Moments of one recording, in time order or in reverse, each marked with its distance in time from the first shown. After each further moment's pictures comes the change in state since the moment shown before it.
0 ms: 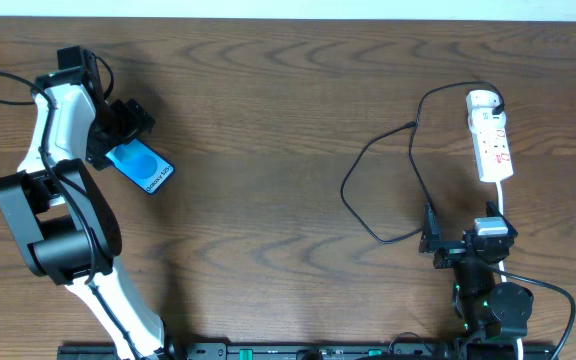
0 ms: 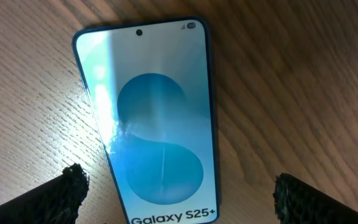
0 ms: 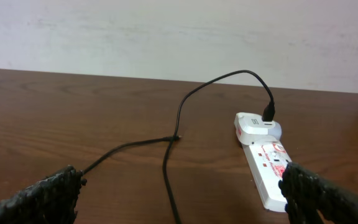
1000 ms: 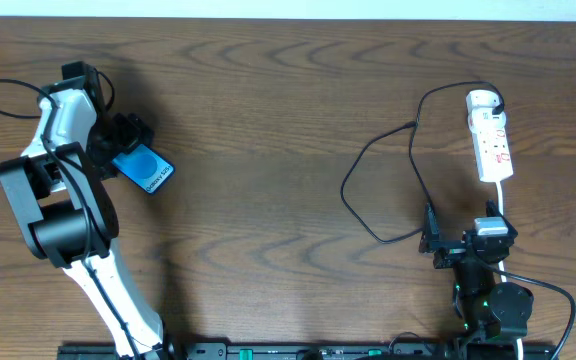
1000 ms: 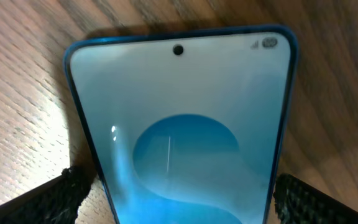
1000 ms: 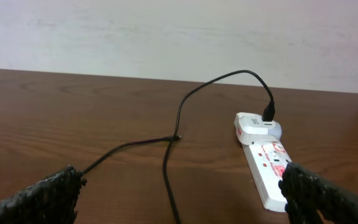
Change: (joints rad) left arm 0.032 0.124 0.000 0.031 -0.008 -0.008; right arm 0.000 0.000 0.000 0.000 0.000 0.000
